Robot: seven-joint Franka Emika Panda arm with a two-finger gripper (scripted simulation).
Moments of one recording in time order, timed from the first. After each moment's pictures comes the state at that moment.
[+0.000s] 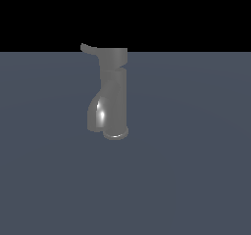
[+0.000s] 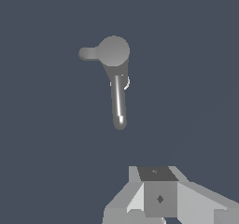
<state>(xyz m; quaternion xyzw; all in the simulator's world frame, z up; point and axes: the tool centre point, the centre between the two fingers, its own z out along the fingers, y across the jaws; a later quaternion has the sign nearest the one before) -0.223 0.010 0.513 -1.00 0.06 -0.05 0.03</state>
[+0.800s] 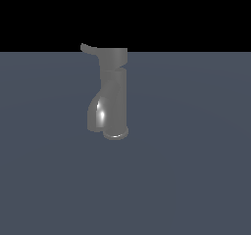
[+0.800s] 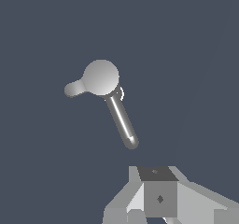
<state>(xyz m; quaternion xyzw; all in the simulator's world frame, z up) -0.155 0.023 0.489 -0.97 0.23 -0.03 0.02</state>
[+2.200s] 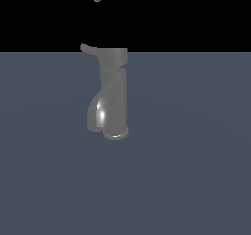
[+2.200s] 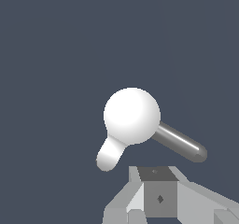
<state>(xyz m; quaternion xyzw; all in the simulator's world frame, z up) -0.035 0.061 0.404 -0.85 0.52 -0.01 0.01</state>
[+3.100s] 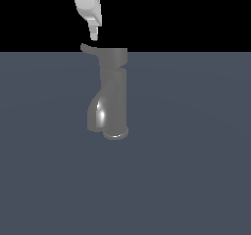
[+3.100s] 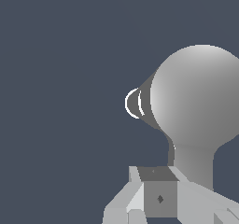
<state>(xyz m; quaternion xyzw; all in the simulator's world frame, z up) 0.025 0.091 0.326 -0.73 0.68 0.00 0.00</state>
